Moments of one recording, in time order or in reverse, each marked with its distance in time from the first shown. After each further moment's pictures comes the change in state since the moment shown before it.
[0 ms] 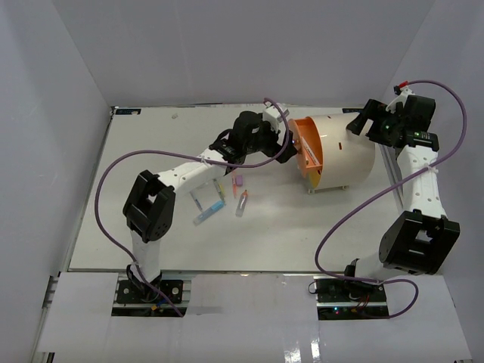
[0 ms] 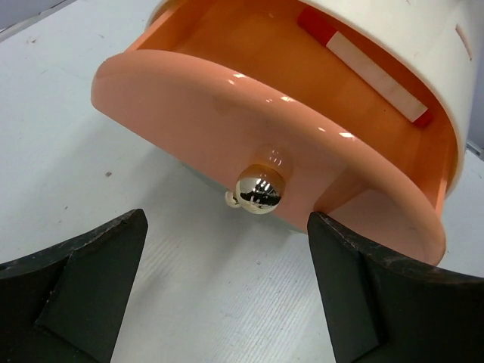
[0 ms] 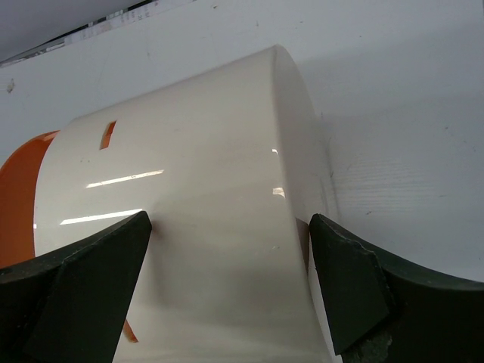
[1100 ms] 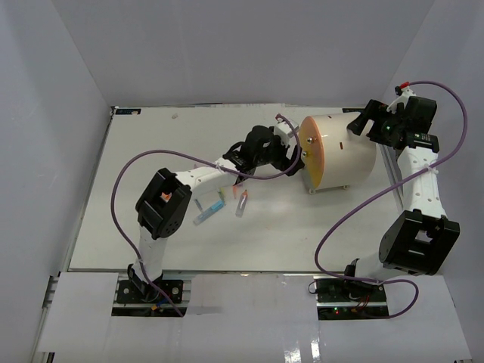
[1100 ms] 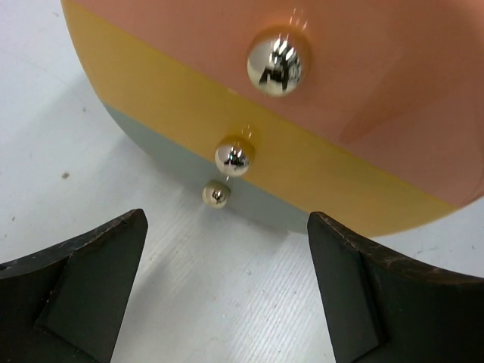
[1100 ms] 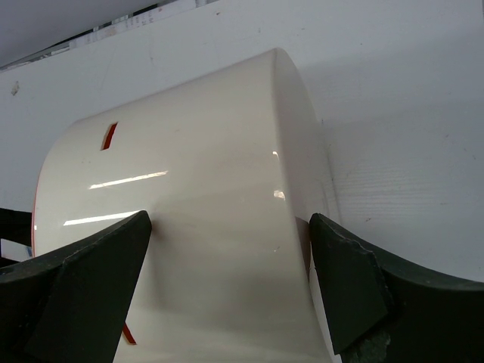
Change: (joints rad) left arm -0.062 0.121 -0.004 0.121 -0.029 0.030; right arm -0.012 -0.003 -0.024 0.041 -0.026 -0.002
